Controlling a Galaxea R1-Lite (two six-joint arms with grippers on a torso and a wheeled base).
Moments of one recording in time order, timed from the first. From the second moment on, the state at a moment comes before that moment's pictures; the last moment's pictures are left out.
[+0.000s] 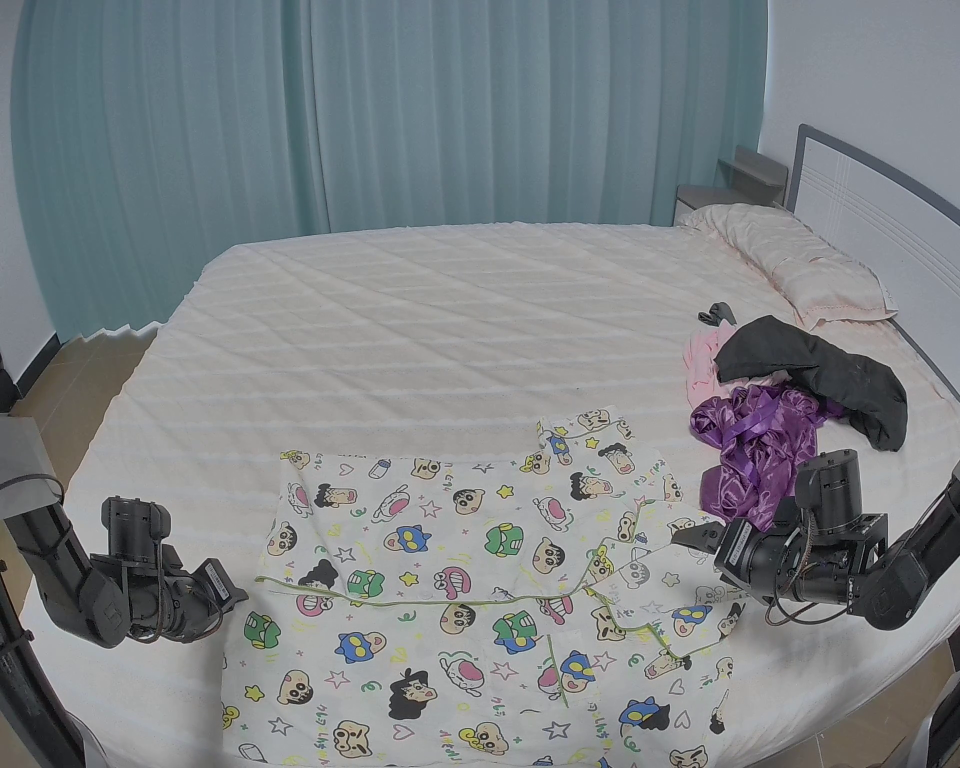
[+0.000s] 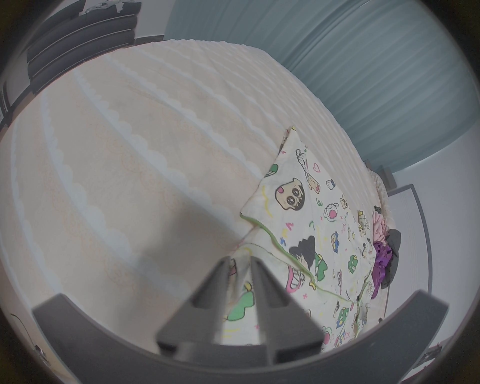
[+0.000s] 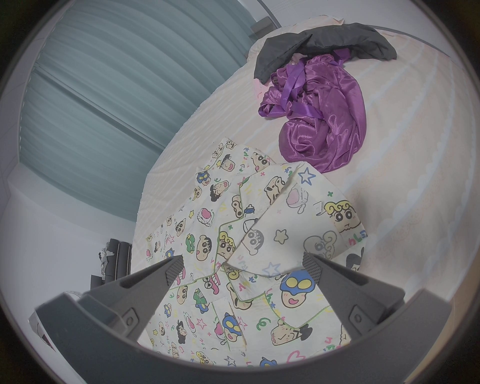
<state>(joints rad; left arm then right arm) 0.06 1.99 -0.33 -0.81 -0.21 -0.69 0.34 1.84 -0.42 -0.76 0.06 0.83</state>
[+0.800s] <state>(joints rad) 0.10 2.11 -0.56 -0.80 -0.30 -0.89 0.35 1.85 -0.42 -0.76 0.06 0.83</state>
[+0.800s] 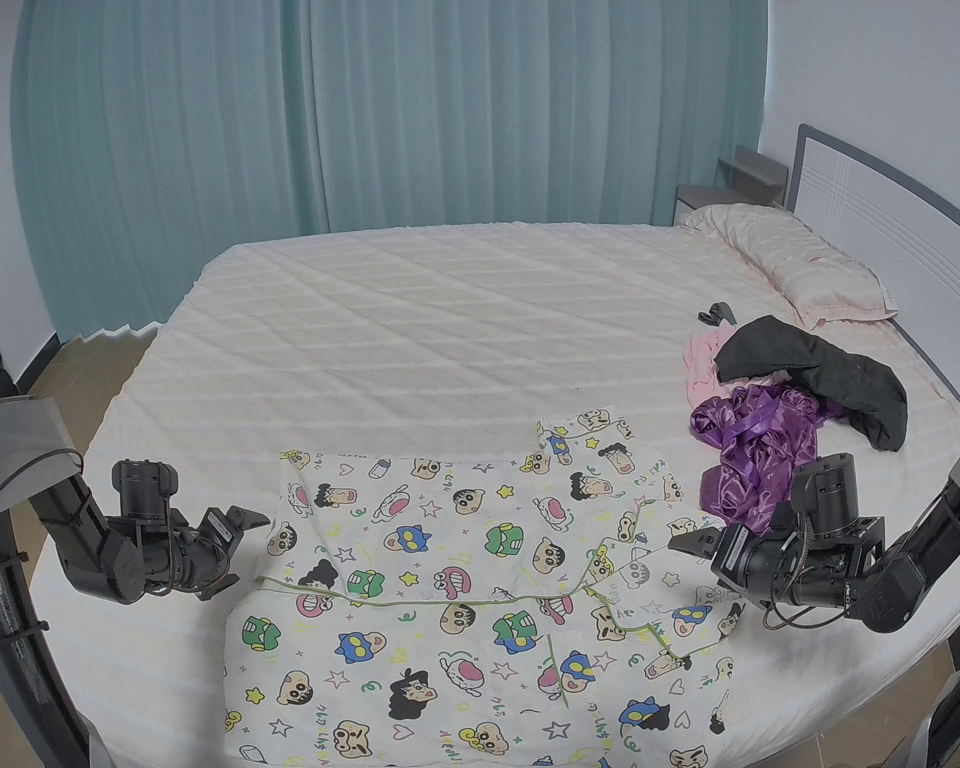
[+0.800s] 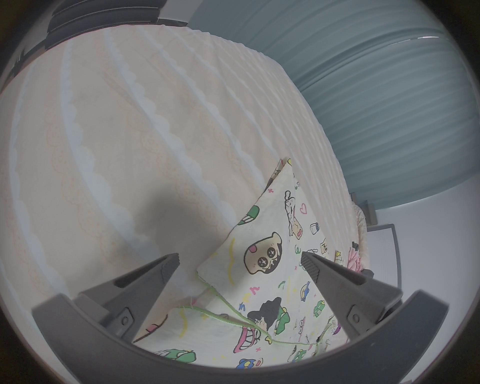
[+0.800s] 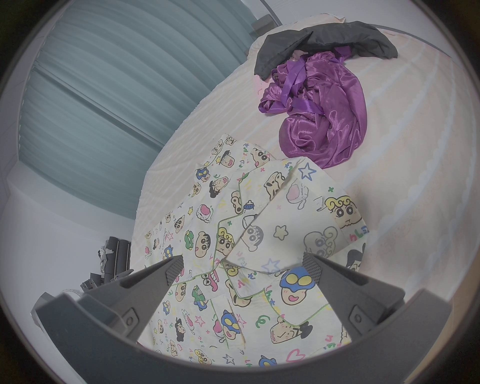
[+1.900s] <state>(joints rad) 0.02 2.15 -0.57 -0.80 -0.19 -0.90 0.35 1.85 -0.42 -0.76 0.06 0.83</state>
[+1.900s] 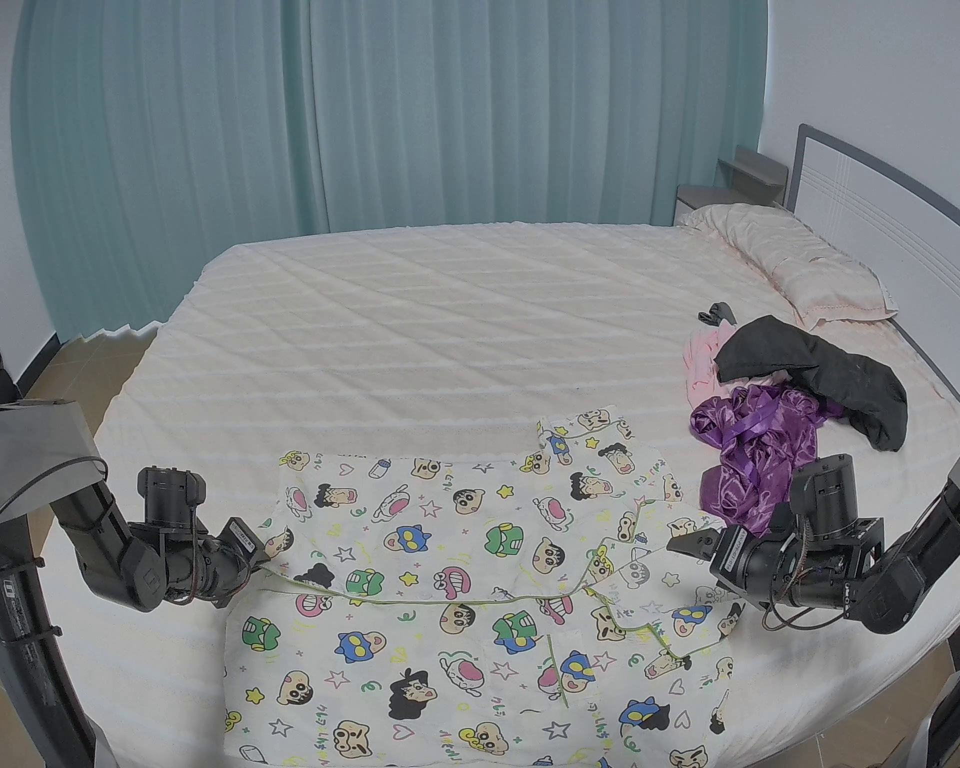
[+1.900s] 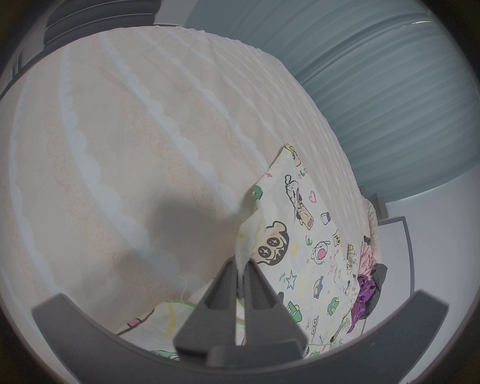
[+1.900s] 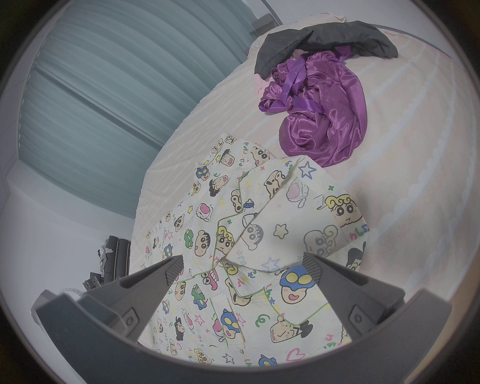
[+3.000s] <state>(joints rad) -0.01 2.10 -0.49 -0.80 -0.10 -0.87 0.35 1.85 -0.42 -0.76 0.06 0.83</state>
